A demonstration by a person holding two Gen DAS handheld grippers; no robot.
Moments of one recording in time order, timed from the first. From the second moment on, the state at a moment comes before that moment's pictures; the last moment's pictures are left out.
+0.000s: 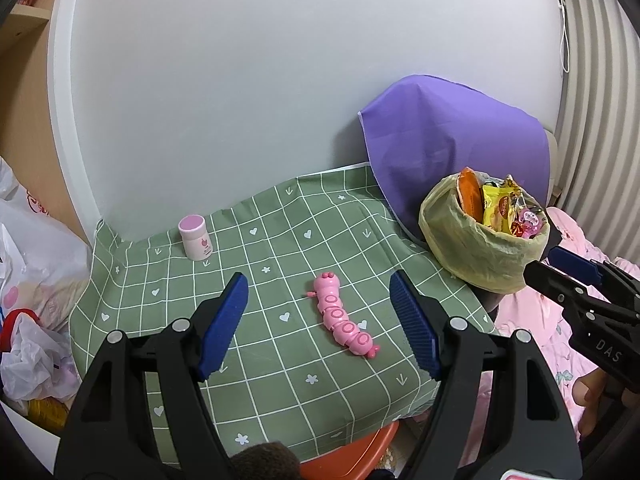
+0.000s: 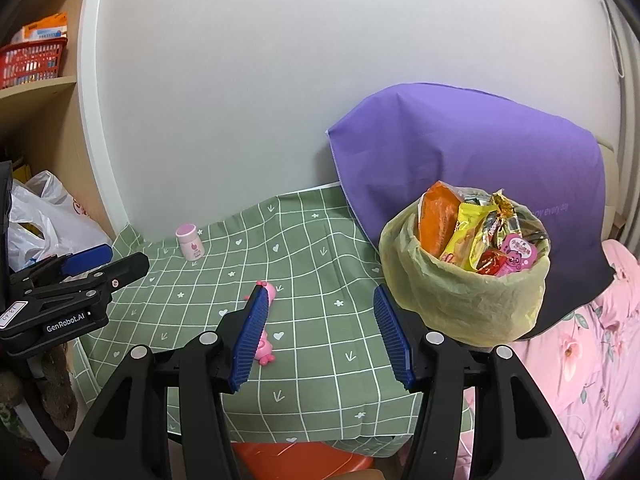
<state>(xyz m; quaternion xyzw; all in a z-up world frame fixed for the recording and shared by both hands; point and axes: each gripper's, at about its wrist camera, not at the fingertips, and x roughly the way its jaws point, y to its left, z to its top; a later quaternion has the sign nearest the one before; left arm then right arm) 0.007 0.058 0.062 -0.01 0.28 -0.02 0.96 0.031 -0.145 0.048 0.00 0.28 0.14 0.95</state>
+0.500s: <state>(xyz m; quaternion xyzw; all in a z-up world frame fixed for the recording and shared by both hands) 0.008 0.058 0.060 -0.01 0.28 -0.02 0.96 0.030 -0.144 0.047 0.00 0.28 0.14 0.95</state>
